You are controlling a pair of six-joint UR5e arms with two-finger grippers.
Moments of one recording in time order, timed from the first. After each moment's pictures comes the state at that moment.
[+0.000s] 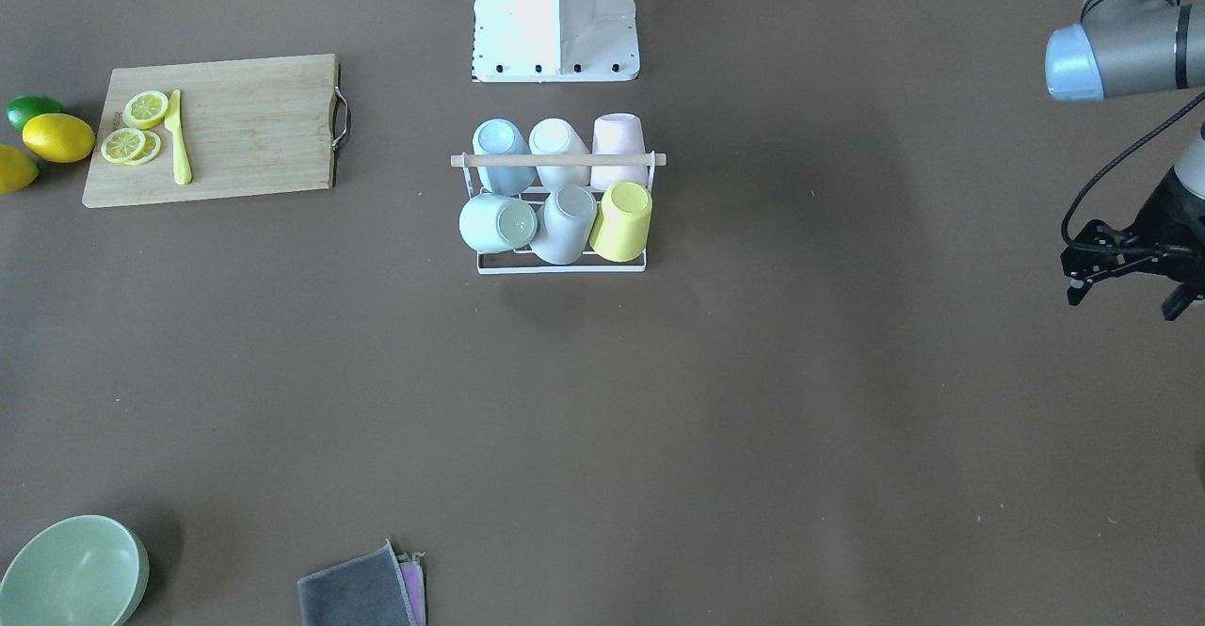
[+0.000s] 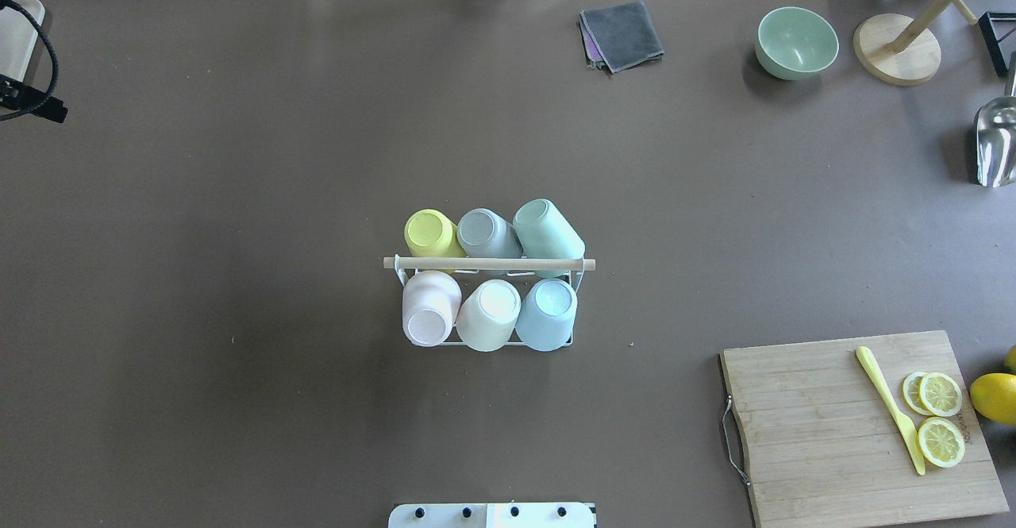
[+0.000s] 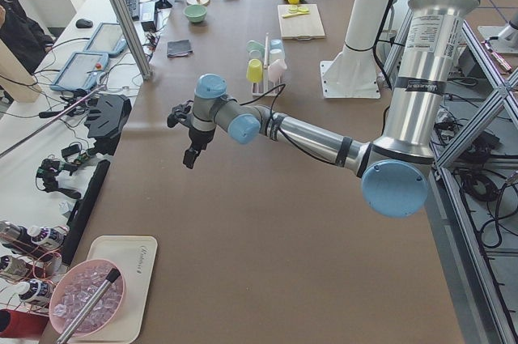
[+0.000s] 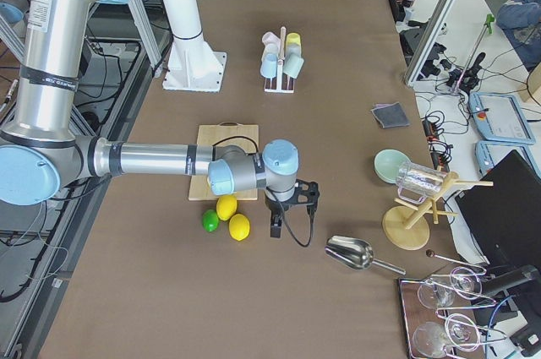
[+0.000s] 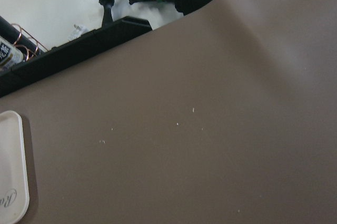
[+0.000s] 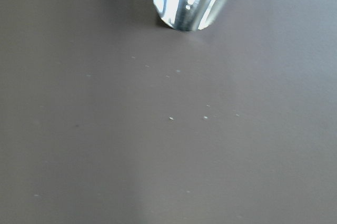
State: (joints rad) left arm -1.21 -1.72 -1.66 -1.88 -2.09 -0.33; right arm 1.40 -1.80 1.72 -1.35 2.26 0.32
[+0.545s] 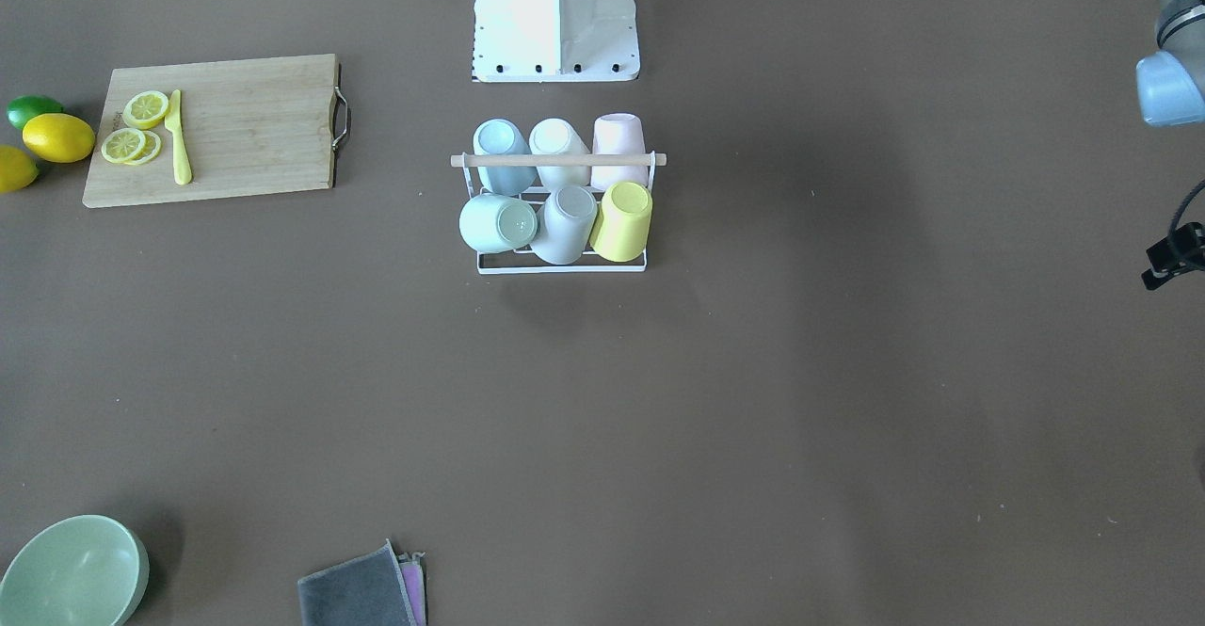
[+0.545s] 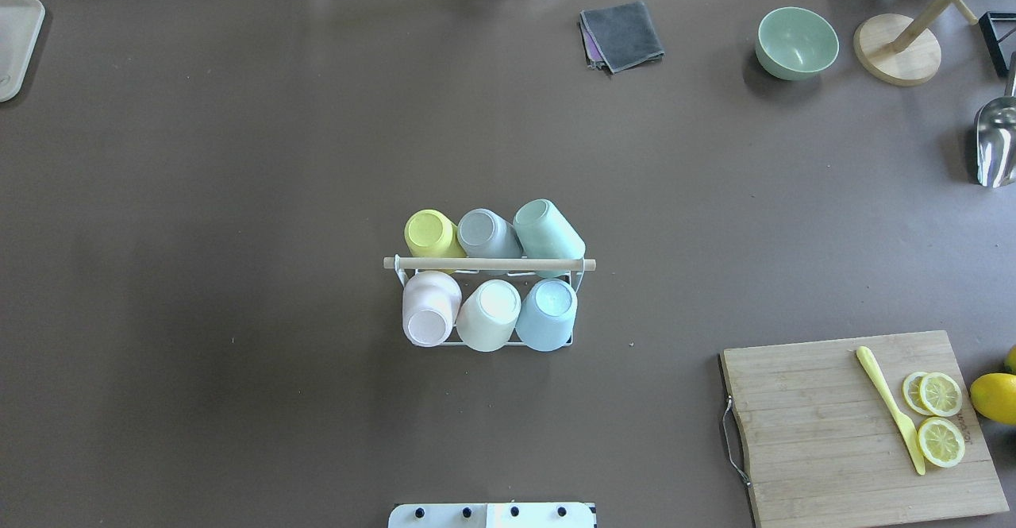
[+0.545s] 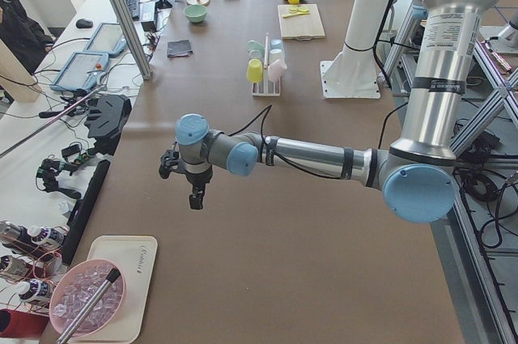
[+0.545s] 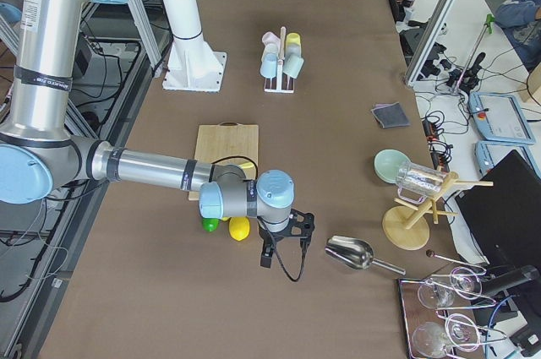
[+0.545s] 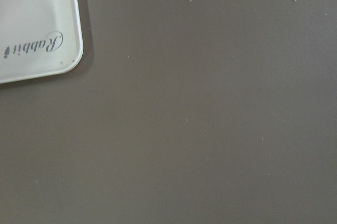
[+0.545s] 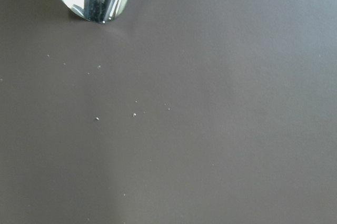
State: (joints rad) left arm -1.41 -1.67 -1.55 -1.75 -2.31 -0.23; right arm 1.48 -1.78 1.64 -1.36 2.26 0.28
